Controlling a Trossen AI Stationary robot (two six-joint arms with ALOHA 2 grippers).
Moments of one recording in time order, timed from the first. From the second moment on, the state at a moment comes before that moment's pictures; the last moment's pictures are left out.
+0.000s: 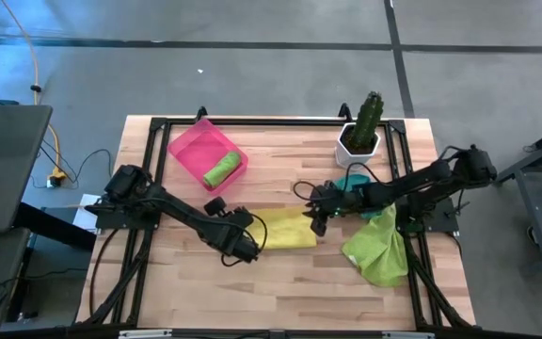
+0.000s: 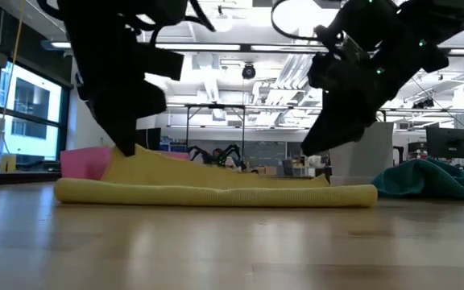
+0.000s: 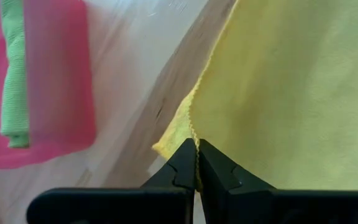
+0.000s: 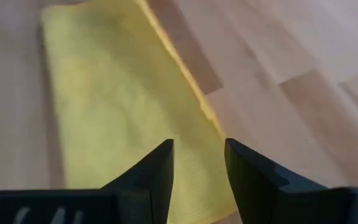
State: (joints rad) left arm -0.28 1.89 1.25 -1.06 -0.56 -1.01; right arm 0.11 1.44 0.60 0.09 0.17 0.44
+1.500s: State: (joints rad) left arm -0.30 1.91 1.26 -0.89 -0.43 -0.96; right arm 0.12 1.64 0.60 0.12 0.36 0.27
